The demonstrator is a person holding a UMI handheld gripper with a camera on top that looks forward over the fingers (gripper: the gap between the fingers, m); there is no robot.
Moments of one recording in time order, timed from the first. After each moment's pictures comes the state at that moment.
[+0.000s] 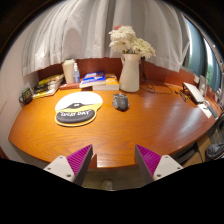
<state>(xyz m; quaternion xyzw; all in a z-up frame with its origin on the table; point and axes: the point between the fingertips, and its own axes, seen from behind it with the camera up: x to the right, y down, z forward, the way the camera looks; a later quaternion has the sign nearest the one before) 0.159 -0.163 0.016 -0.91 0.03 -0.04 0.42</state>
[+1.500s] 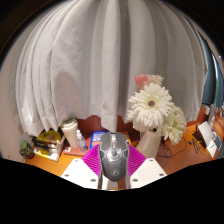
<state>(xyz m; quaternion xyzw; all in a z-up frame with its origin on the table) 0.117 0.125 0.224 -0.85 0.02 -0.02 0.52</state>
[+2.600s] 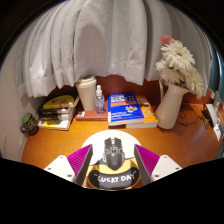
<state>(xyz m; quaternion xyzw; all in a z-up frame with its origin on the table) 0.022 0.056 0.088 -0.91 0.01 -0.01 0.42</state>
